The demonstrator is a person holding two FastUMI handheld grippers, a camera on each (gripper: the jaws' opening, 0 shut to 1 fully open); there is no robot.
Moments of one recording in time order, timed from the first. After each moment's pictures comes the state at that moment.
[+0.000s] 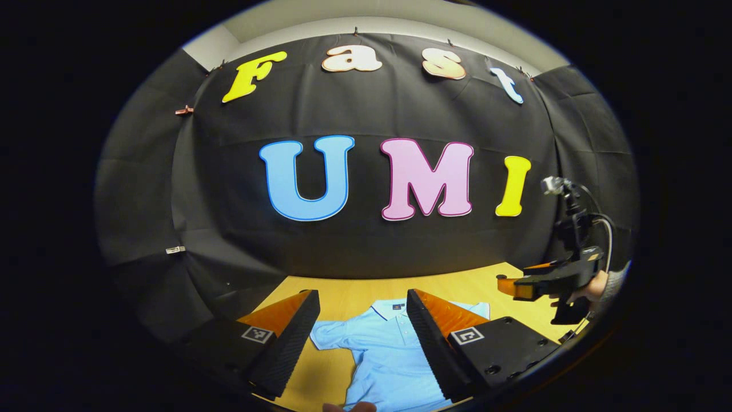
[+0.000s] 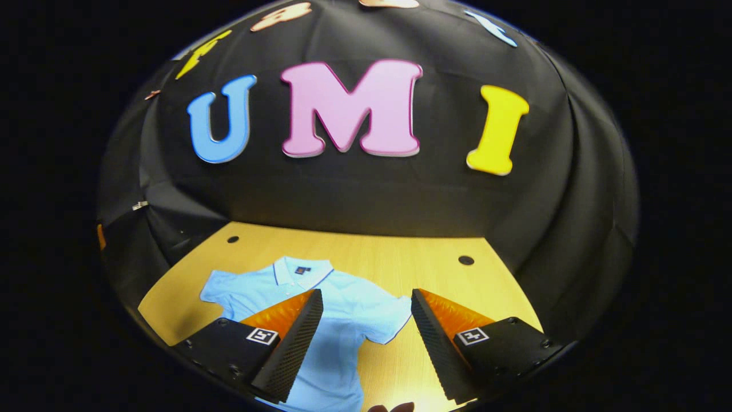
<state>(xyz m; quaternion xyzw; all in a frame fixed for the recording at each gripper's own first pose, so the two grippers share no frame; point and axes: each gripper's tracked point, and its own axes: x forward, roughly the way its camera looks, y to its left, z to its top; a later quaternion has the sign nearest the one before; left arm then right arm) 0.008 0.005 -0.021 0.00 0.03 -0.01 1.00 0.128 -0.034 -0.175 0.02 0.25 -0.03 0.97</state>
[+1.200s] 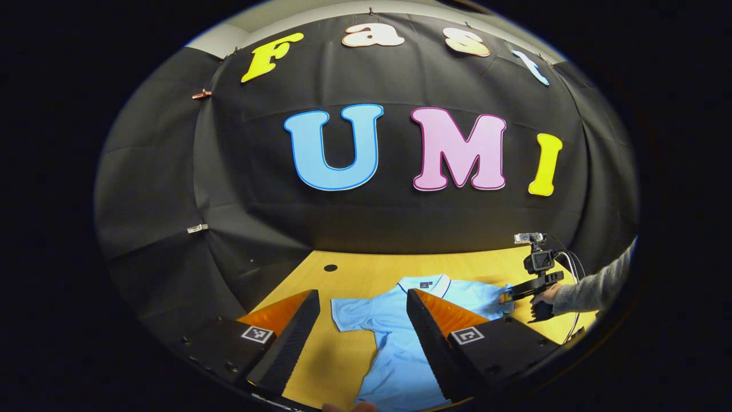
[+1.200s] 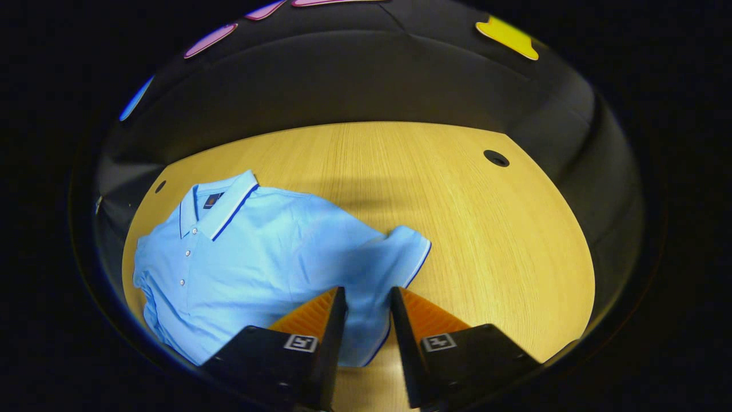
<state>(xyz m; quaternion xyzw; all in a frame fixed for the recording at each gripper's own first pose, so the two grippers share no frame) 0.021 0.039 -0.064 0.00 0.09 0.06 0.99 0.204 -0.068 -0.399 0.05 0.46 -0.07 0.89</state>
